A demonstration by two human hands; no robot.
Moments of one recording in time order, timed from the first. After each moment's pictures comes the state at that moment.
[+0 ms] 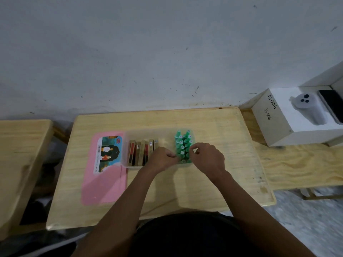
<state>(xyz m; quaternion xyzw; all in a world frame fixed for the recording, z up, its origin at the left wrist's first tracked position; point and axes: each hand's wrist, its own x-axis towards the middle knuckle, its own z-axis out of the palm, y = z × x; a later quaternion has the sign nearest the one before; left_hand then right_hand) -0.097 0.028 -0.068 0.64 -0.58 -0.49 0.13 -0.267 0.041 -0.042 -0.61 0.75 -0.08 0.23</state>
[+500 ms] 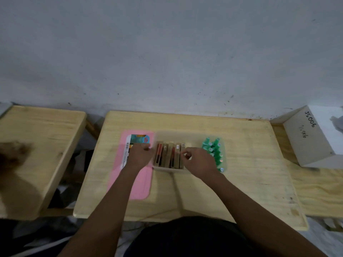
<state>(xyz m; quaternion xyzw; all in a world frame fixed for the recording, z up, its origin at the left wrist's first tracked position) 0.047 0.026 -0.074 0.78 -0.45 -0.37 0.21 -0.161 0.026 -0.054 -0.71 0.64 -0.07 0.28</state>
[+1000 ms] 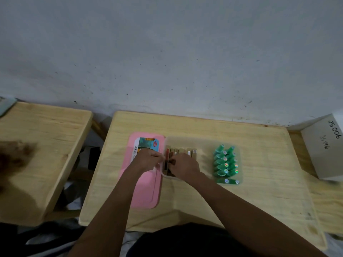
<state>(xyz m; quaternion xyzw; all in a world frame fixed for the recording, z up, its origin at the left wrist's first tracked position) 0.076 0.008 -0.084 0.73 -0.40 -0.53 0.18 -0.078 -0.008 -0.103 -0.74 0.59 0.07 0.30</state>
